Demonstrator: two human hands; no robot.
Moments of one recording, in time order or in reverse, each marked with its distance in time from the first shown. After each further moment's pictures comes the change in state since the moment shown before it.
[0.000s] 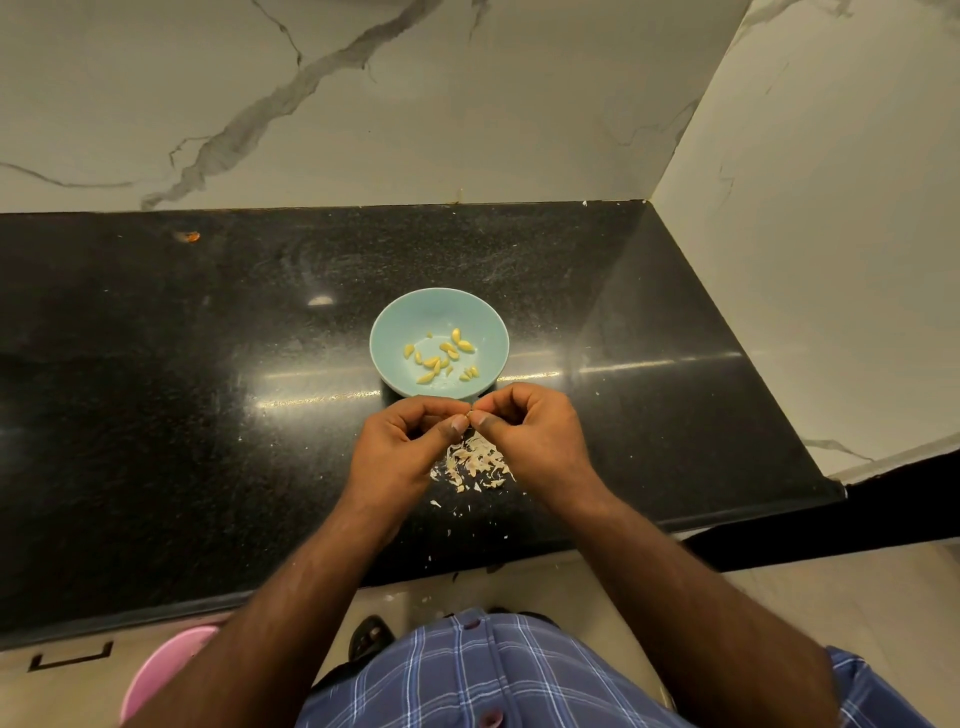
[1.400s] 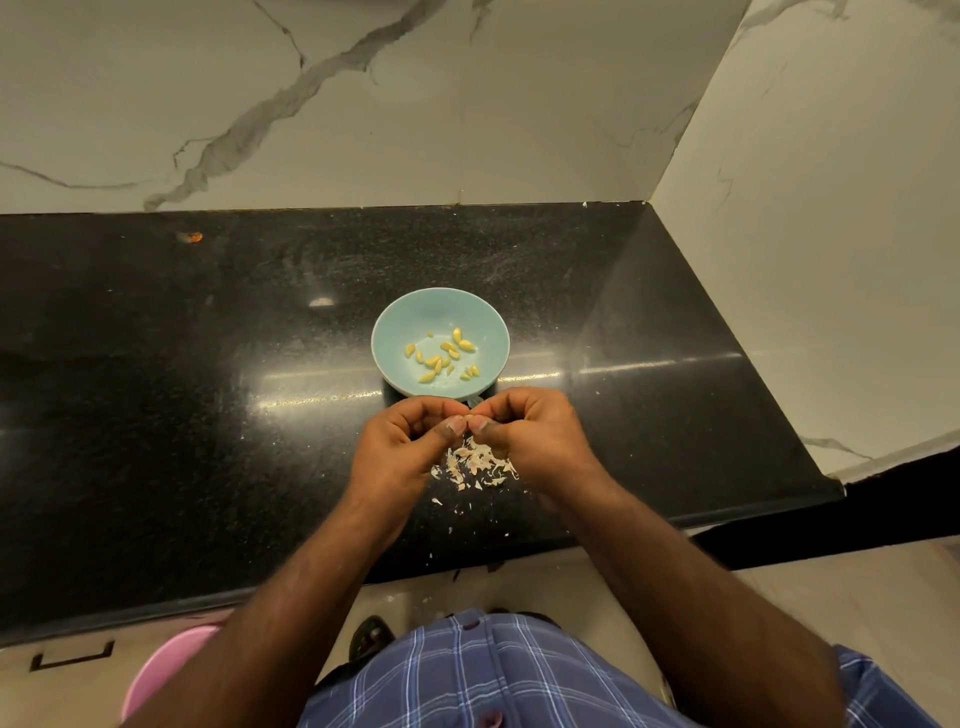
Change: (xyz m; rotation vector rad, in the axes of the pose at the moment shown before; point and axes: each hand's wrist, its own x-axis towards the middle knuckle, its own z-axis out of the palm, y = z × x) left_hand 0.000 -0.010 -0.003 -0.046 -0.027 -0.015; right_hand -0.004 -0.010 -0.003 0.124 -0.089 0.083
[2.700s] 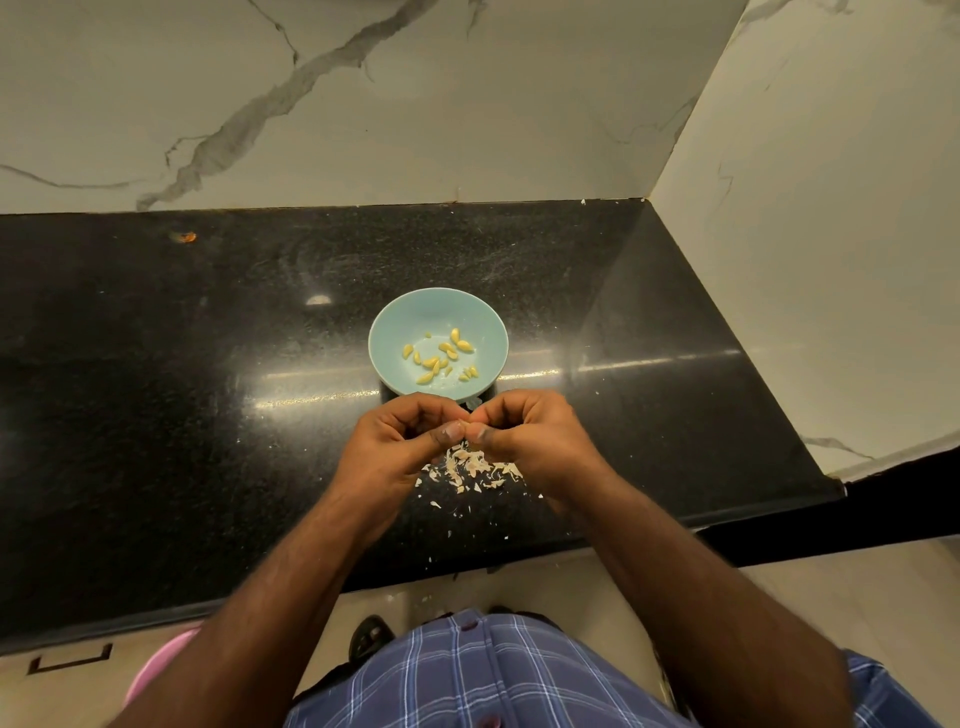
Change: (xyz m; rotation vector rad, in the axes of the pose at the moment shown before) left_hand 0.003 0.013 -0.009 -0.116 -0.154 -0.003; right_hand 0.001 -0.003 -0.008 0.053 -0.146 0.036
